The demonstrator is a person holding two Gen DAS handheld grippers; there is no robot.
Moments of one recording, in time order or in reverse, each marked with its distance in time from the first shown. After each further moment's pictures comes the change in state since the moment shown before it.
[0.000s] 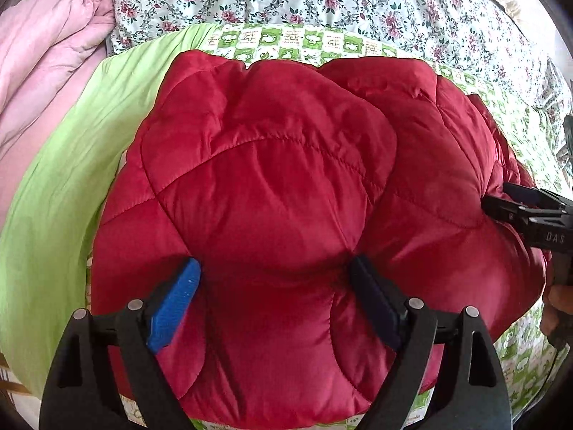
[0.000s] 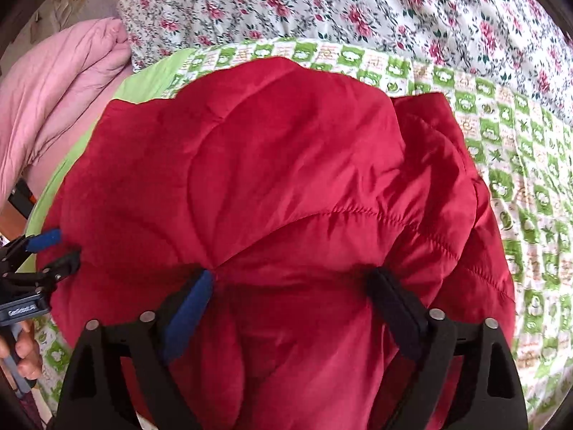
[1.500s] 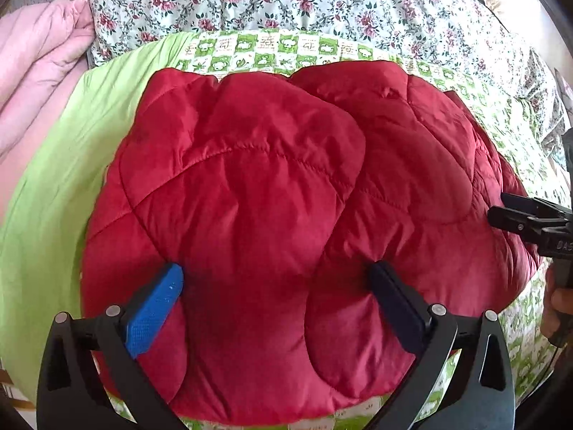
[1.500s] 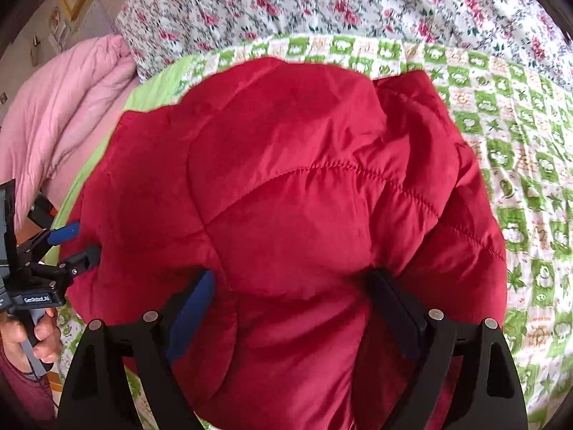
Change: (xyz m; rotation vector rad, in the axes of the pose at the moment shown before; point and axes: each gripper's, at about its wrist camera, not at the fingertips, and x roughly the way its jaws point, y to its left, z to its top) left arm -0.010 -0.013 -0.004 0.051 -0.013 -0.053; right arm -0.034 -0.017 -0.024 0.063 -0.007 0.104
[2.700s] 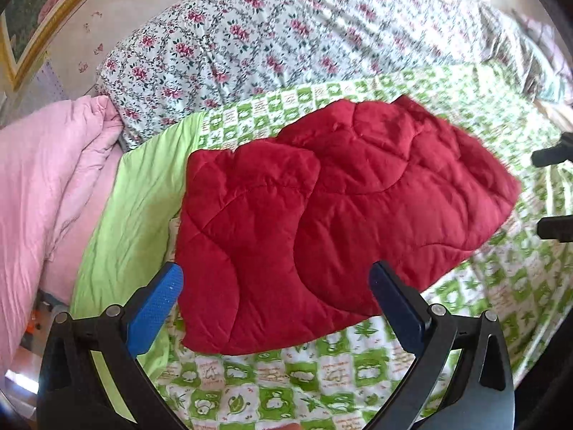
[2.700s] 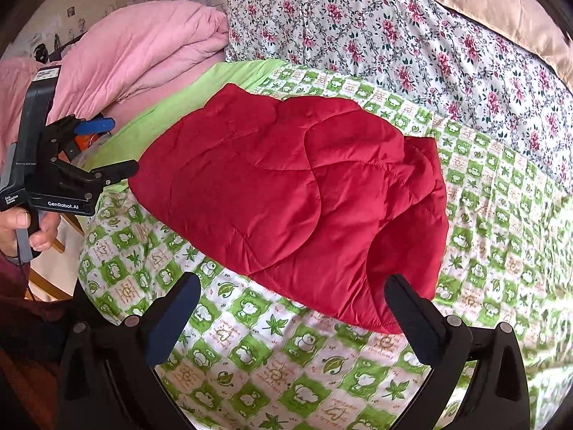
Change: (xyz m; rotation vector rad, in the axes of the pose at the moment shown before) left arm -0.106 -0.040 -0.038 0.242 -0.183 0.186; right arm -0.122 0.060 -0.067 -0.349 -0.031 -0.026
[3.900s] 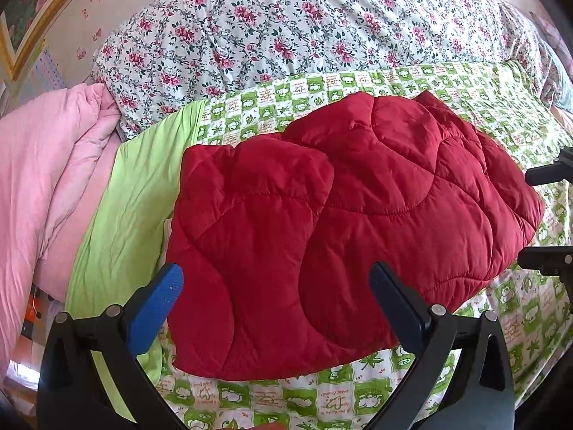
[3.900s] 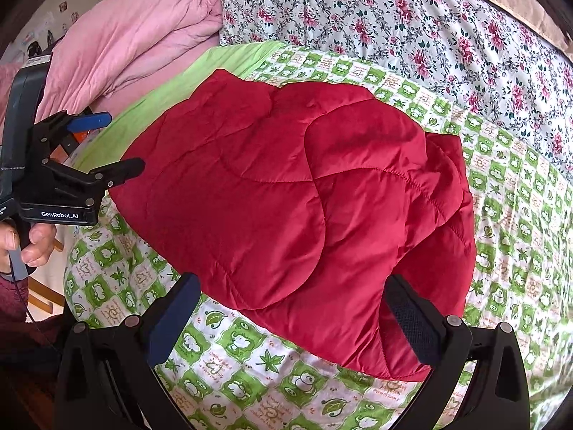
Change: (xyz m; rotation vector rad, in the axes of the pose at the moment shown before) left arm 0.036 0.001 0.025 -0.038 0.054 0.004; right arm 0.053 -0.006 0.033 -0.002 0.068 0.025
